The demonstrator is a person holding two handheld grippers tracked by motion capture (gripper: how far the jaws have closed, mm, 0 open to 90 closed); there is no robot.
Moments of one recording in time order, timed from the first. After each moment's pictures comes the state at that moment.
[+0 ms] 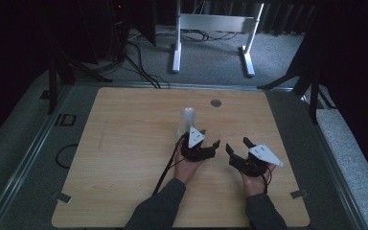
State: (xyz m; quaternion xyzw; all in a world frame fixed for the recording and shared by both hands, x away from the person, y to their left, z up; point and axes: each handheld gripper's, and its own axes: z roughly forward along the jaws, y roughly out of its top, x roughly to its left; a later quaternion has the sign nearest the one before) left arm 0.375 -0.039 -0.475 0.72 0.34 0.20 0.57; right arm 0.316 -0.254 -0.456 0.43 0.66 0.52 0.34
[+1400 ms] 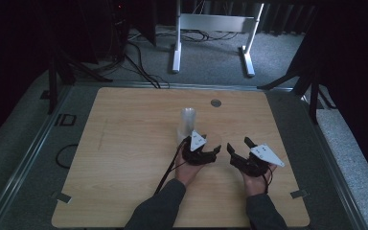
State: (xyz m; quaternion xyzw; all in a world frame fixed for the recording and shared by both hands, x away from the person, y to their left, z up) left arm 0.372 -0.043 -0.490 0.74 0.34 0.19 0.55; right arm 0.316 -0.257 -0.455 0.43 0.65 0.52 0.35
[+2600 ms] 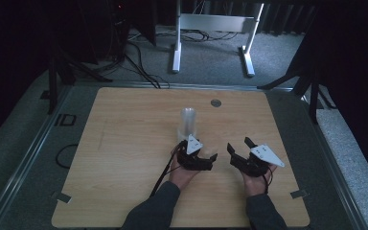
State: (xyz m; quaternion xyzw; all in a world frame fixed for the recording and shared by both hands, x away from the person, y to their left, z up) left arm 0.357 -0.026 -0.492 0.76 0.34 0.17 0.52; right arm 0.316 -0.257 -0.456 0.43 0.65 0.52 0.35
